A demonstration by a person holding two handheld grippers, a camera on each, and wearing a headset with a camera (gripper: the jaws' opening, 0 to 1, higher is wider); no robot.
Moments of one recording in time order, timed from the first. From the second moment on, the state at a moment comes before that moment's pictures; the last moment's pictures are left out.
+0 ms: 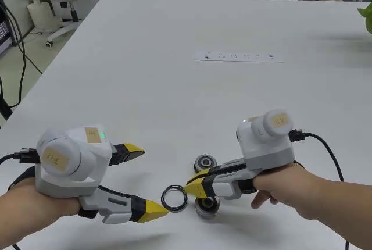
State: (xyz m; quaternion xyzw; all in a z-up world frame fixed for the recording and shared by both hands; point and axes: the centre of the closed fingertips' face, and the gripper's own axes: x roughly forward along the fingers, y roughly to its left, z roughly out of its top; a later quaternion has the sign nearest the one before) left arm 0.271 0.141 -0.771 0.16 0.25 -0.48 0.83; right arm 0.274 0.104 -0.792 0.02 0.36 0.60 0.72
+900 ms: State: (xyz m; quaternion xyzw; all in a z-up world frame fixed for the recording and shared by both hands) left arm 0.293 0.137 -0.751 0.16 0.23 -0.47 0.83; right arm 0.304 0.085 -0.757 0.04 0.30 0.57 0.76
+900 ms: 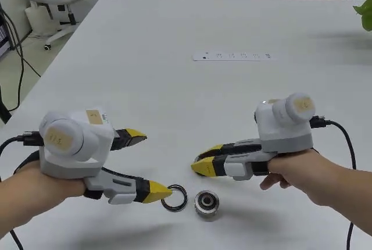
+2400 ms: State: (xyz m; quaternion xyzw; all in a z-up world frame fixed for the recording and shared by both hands) left arm 0.321 0.115 -0.754 0.15 0.24 -0.48 0.83; right arm 0.330 0.038 -0.775 -0.08 0.27 0.54 0.79
